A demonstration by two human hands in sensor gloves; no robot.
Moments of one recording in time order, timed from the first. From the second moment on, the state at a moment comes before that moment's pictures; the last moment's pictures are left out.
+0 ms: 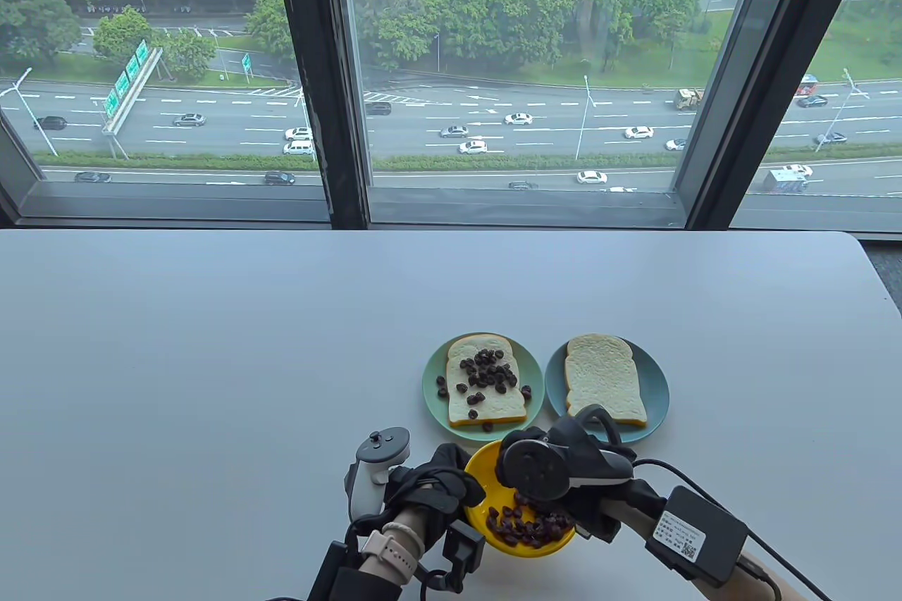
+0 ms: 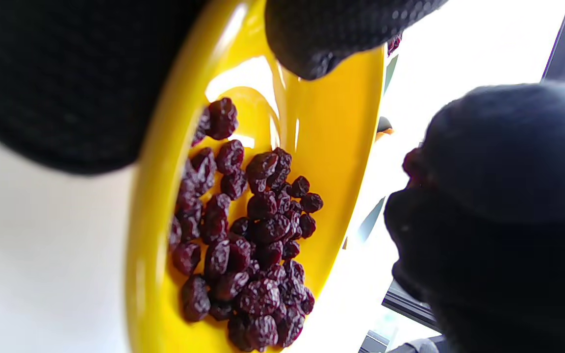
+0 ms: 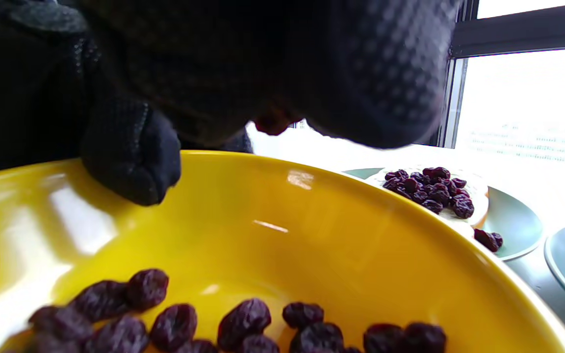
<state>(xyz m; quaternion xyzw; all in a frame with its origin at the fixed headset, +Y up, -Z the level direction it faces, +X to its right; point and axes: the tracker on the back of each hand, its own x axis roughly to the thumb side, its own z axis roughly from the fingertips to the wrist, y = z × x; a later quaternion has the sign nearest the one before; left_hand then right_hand) -0.087 -0.788 -0.316 -0.37 0.08 0.63 0.67 0.085 -0.671 -0.328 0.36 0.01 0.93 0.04</state>
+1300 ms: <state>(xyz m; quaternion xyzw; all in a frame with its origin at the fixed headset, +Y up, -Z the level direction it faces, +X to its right) -0.090 -0.794 -0.314 -0.40 0.10 0.61 0.68 0.090 -0.717 -0.436 0.24 0.07 0.97 0.08</state>
